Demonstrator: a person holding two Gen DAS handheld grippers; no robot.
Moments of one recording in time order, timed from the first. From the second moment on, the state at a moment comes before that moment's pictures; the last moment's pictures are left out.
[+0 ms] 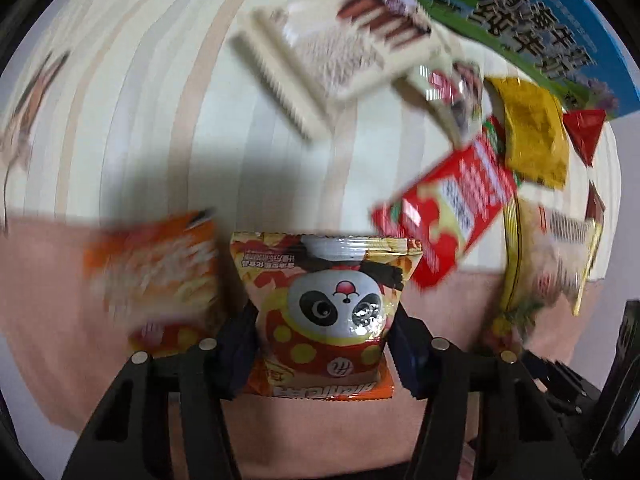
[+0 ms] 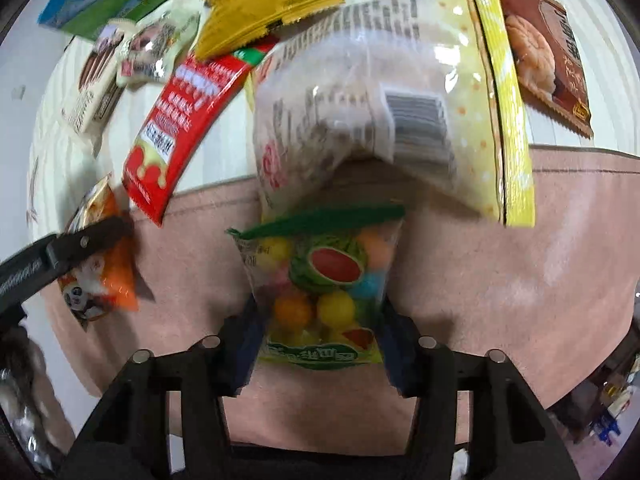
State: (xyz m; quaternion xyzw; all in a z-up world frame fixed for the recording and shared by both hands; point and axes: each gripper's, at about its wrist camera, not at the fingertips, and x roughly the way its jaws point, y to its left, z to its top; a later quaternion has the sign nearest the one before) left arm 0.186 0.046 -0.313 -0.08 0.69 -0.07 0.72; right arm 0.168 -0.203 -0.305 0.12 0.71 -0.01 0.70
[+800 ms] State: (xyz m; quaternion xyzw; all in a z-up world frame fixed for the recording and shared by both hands) left arm 0.155 -0.004 -0.280 0.00 0.66 -0.06 0.75; right arm 0.124 -0.176 -0.314 0.09 0.69 0.00 0.72
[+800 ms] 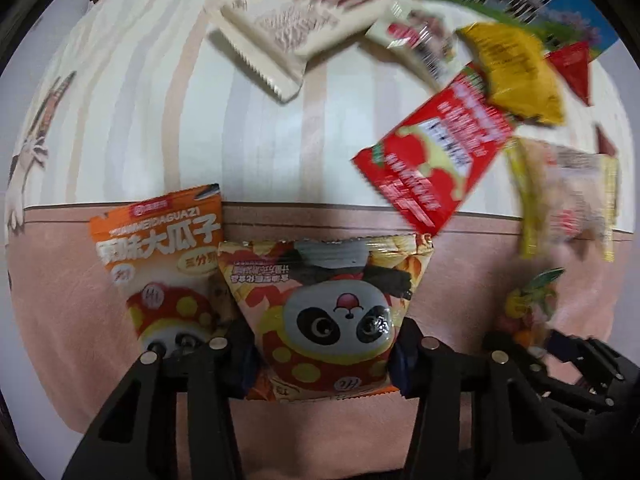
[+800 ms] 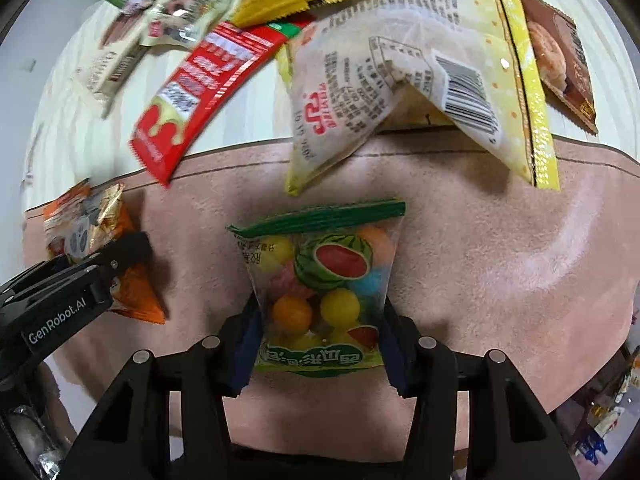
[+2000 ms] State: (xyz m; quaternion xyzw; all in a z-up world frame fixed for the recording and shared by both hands) left arm 0.535 -0.051 -0.189 0.01 0.67 -0.10 0.74; right arm 0.542 -0.268 -0.156 0.05 0.63 -0.04 0.78
